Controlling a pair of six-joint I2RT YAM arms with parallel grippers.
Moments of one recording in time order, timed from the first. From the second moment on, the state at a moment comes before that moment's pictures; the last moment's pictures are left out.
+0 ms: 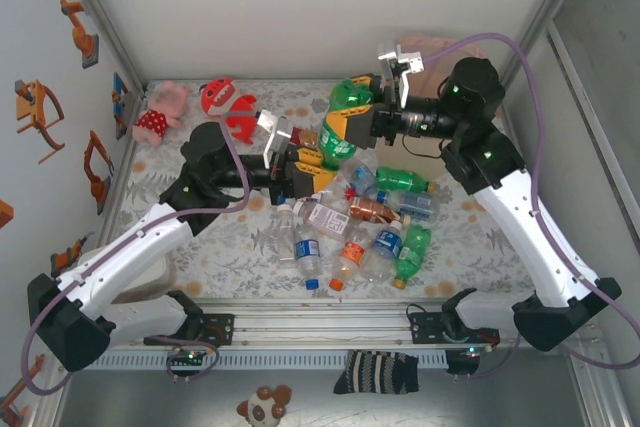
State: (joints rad) left arm -0.75 1.14 1.03 0.18 0.93 -0.38; right arm 0.56 1.27 1.57 -0.19 -0.94 0.38
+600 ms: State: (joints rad) left arm -0.75 1.06 1.02 0.10 0.75 -0.30; right arm 0.56 1.28 1.78 -0.46 -0.77 0.29
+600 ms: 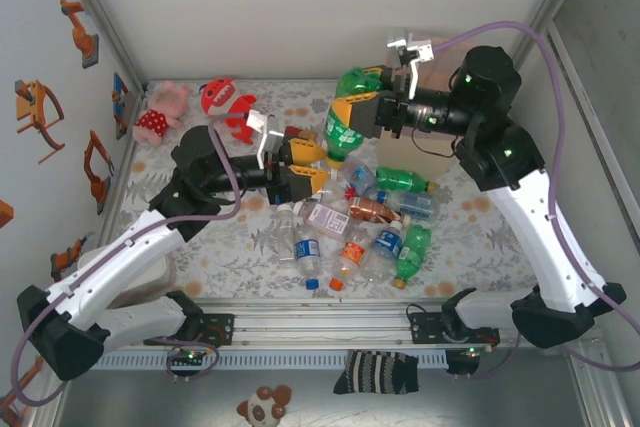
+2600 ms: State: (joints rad) left arm -0.75 0.96 0.96 -0.03 0.51 -0.25; right arm 0.01 2.15 2.13 -1.12 0.03 0.14
